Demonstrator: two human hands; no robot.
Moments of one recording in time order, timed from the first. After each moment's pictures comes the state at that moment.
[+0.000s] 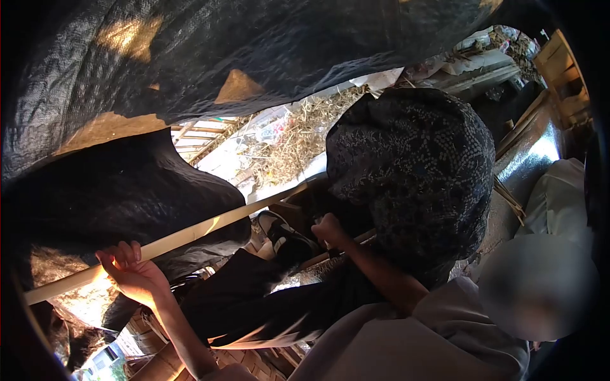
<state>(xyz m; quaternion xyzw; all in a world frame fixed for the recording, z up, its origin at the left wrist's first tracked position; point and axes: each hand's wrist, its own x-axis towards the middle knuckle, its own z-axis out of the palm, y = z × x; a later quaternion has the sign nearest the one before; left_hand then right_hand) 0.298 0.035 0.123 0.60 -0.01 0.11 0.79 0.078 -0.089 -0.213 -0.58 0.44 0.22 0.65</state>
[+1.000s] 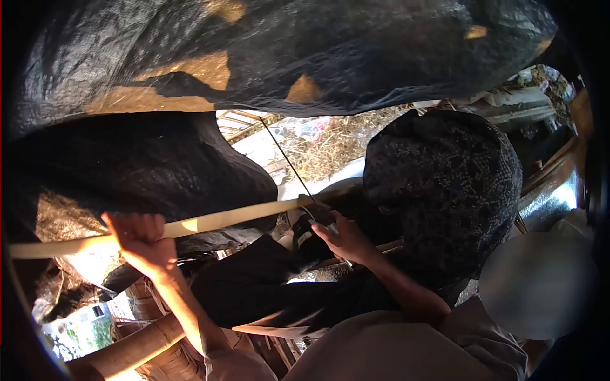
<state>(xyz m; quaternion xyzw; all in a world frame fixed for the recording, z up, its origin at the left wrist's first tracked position) 0.305 0.057 0.145 0.59 -0.05 0.03 0.81 0.117 -0.128 -0.053 -0.62 0.23 0.21 0.72</state>
